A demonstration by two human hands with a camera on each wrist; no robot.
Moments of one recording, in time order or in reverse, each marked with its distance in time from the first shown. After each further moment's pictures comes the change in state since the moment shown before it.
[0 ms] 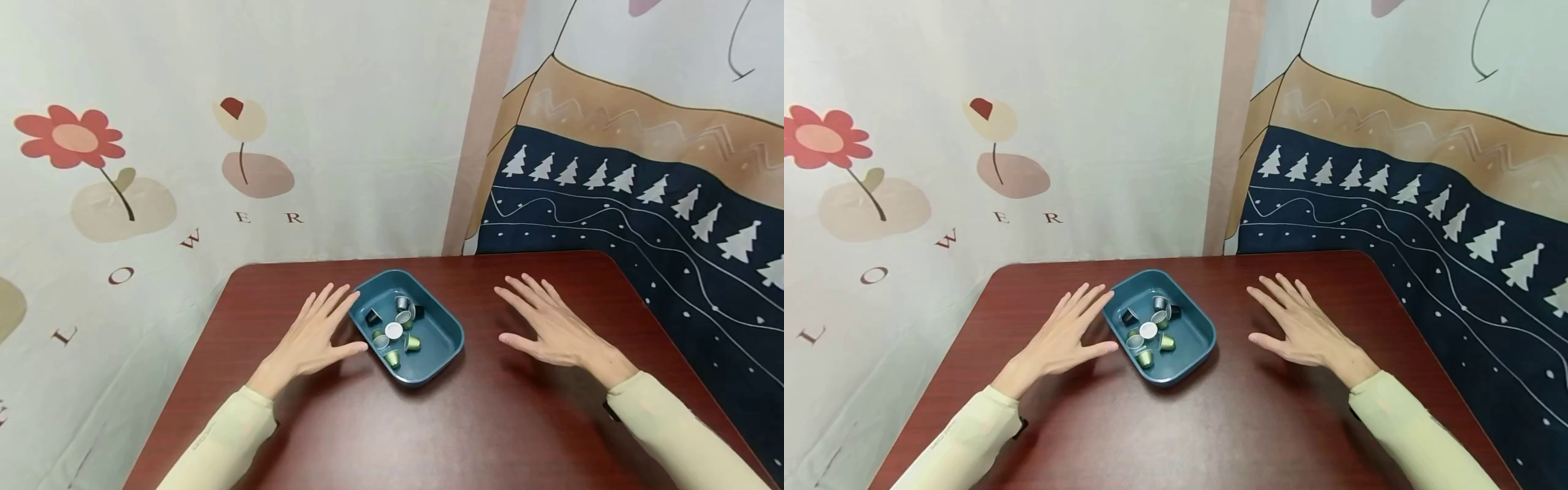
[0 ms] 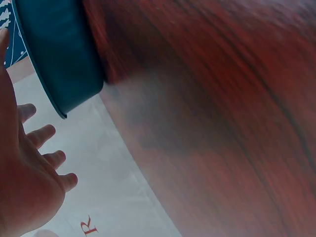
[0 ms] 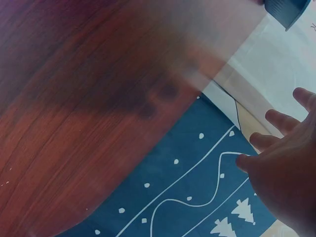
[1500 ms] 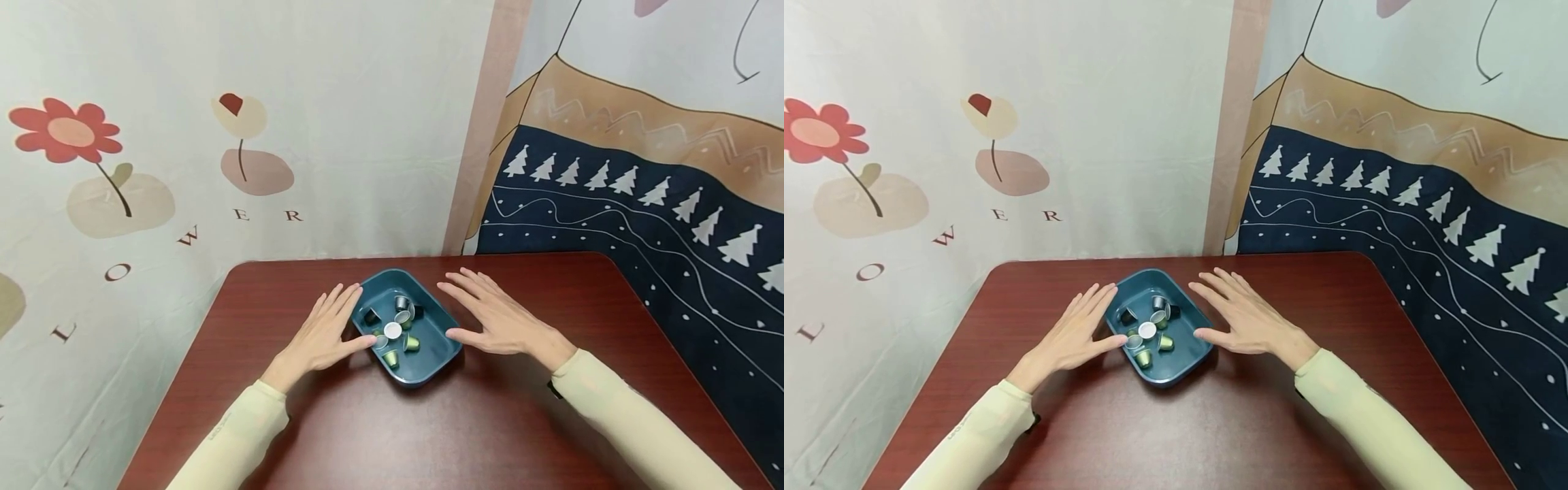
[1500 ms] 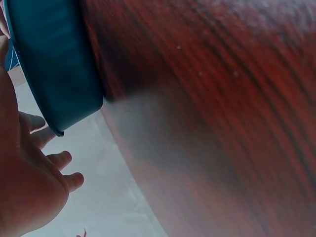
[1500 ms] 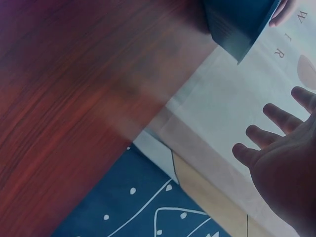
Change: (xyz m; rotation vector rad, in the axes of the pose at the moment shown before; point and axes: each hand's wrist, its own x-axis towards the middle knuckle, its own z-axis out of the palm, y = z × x) left_hand 0.015 0.009 0.014 -0.088 -0.040 -0.050; right_hand 0.063 -0.068 0.005 0.076 -0.057 -0.158
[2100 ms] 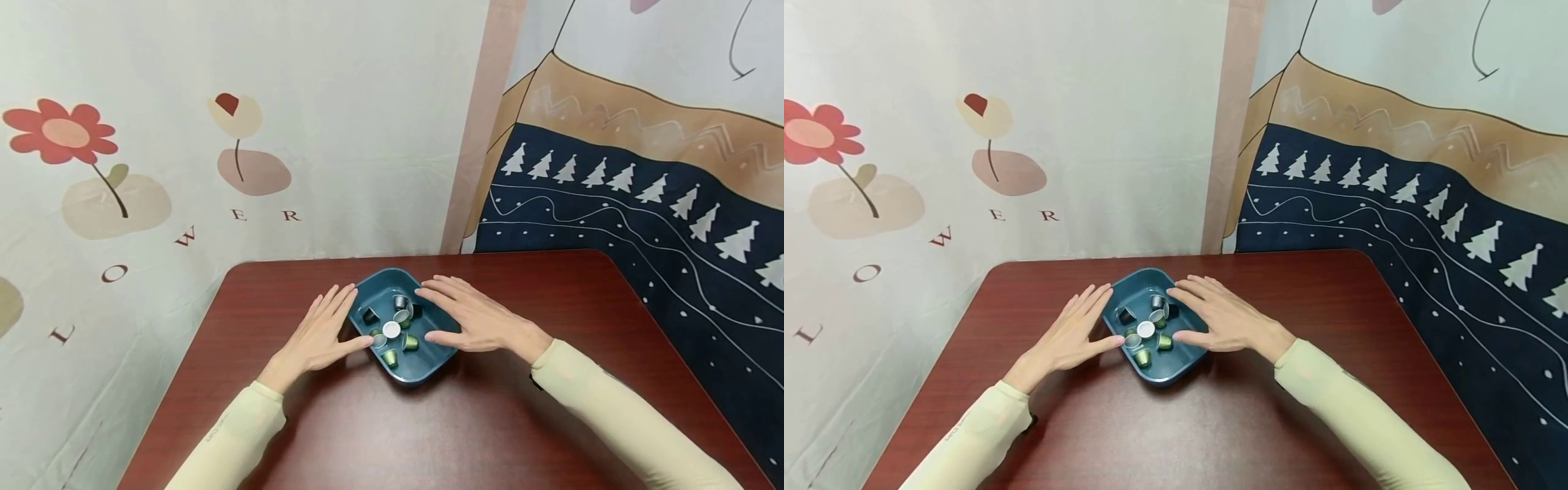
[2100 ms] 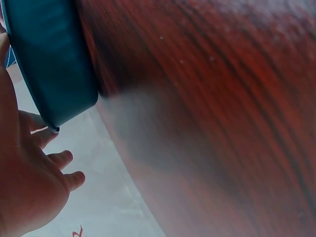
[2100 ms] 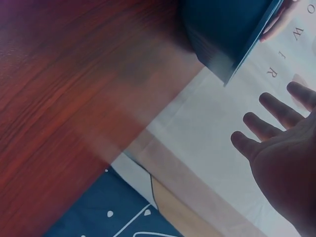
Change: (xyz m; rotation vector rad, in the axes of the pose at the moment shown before) left_hand -0.002 -0.003 0.001 0.012 -0.019 -0.025; right_hand 0.027 -0.016 0.009 0.020 -0.053 -0.119
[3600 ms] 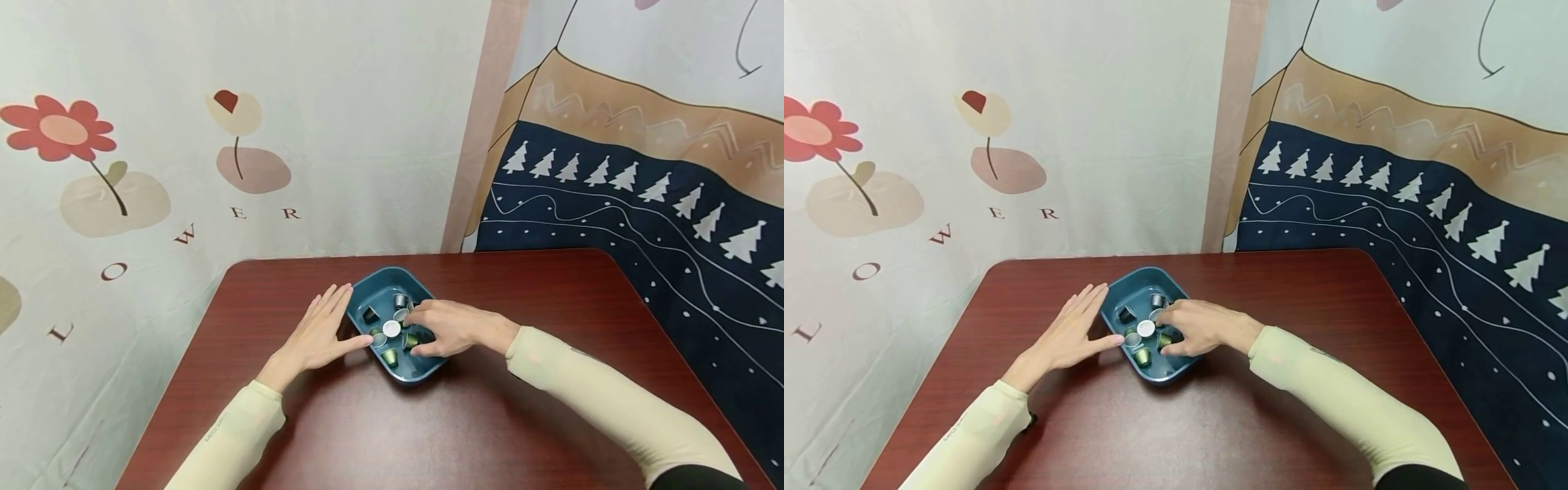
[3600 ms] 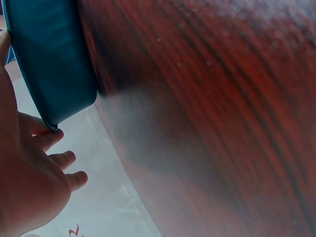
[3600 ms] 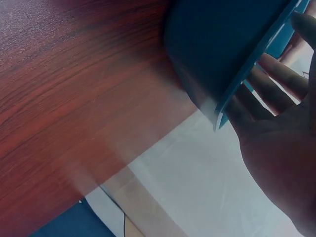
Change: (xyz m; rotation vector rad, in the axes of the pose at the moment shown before) left_hand 0.000 -0.001 -0.001 -0.043 -0.023 -0.048; right_hand 0.041 -0.020 0.017 -0.072 -0.264 -0.106
